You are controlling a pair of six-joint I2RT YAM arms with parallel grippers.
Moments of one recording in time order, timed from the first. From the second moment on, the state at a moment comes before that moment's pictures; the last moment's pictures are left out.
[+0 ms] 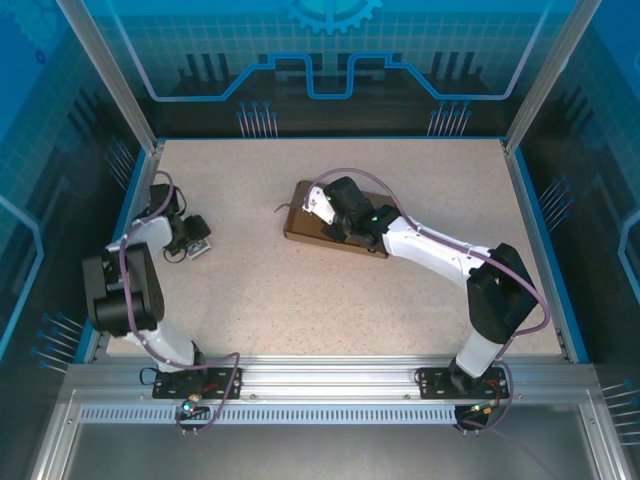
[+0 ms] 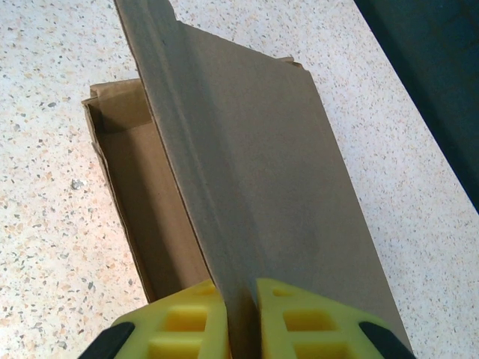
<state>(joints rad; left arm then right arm) 0.24 1.62 0.96 -0.42 0.05 -0.41 0.73 1.69 1.30 -0.38 0.21 -0.42</state>
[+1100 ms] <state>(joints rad) -0.54 1.66 0.99 0.00 0.05 -0.93 0.61 1.76 1.62 -0.68 0.04 -0.27</state>
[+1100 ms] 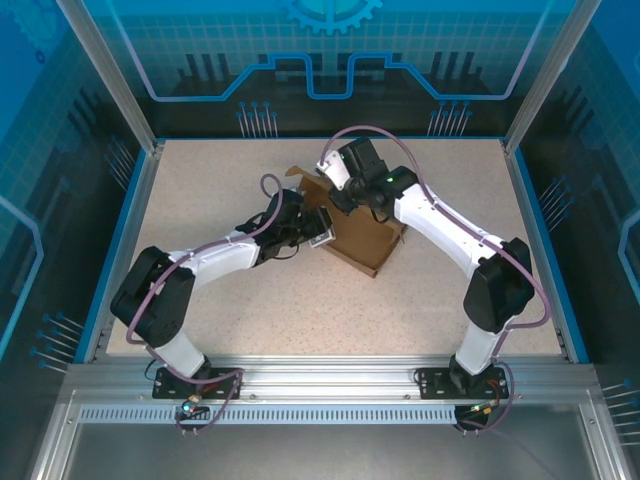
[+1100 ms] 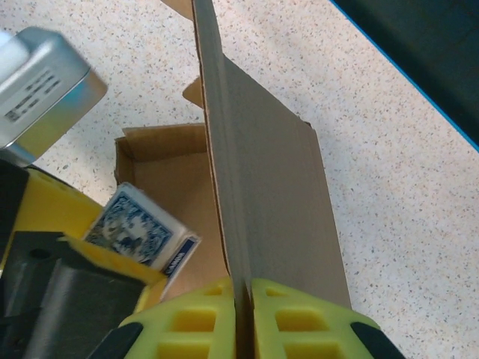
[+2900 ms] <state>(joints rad) -0.30 1.27 0.76 -0.04 0.06 -0.84 0.64 1.78 1.55 -0.64 0.03 -0.25</state>
